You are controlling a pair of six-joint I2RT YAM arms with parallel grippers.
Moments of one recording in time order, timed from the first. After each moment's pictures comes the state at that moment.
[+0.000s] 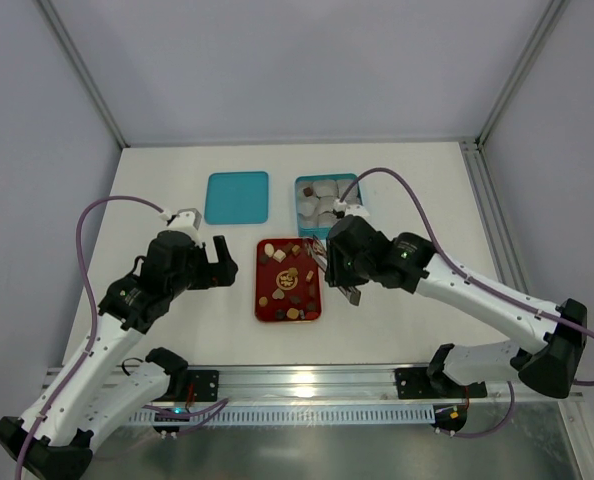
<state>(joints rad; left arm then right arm) -0.49 0.76 0.85 -0.76 -0.12 -0.47 0.90 1.28 1.21 -0.83 0.20 0.67</state>
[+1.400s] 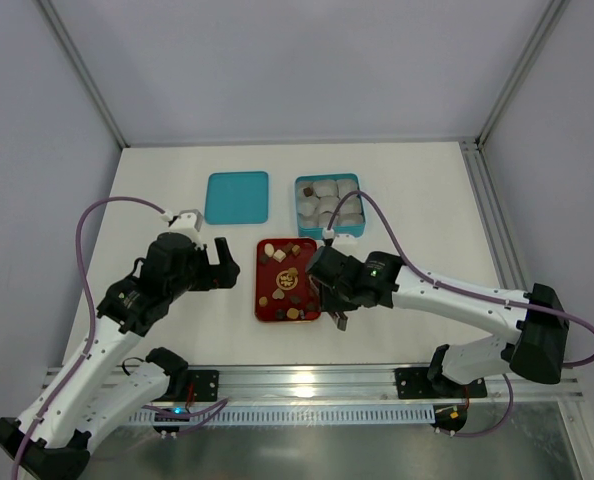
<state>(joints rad) -0.52 0.74 0.85 -0.76 -0.11 -0.47 1.09 1.34 1.10 -0.88 0.27 0.95</state>
